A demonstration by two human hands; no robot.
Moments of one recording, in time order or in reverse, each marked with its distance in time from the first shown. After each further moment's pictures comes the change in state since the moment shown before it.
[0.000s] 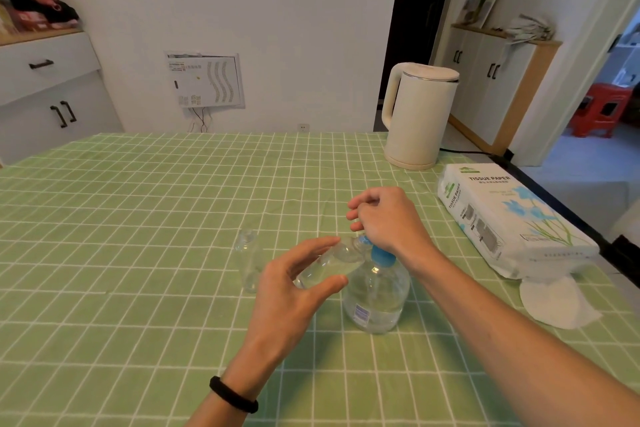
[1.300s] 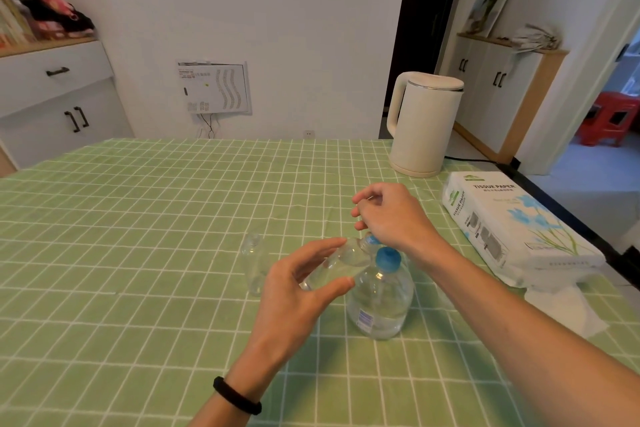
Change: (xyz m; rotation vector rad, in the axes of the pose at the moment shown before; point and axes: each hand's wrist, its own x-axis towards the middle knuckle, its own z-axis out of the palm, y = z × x) left_hand 0.000 0.009 0.001 -0.021 -0.006 -0.014; right_hand 0.009 -0.004 -0.008 -0.058 -0.052 -0.082
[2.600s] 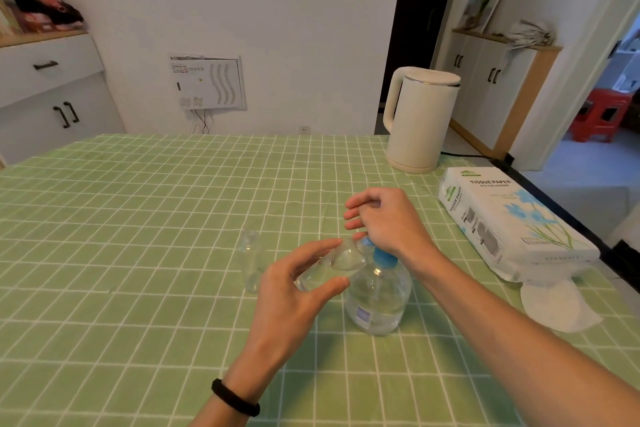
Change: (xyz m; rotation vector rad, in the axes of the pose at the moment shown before) left_hand -0.002 -0.006 -0.001 0.063 0.028 0.012; right_hand -0.003 0.012 0.012 0.145 0.024 0.023
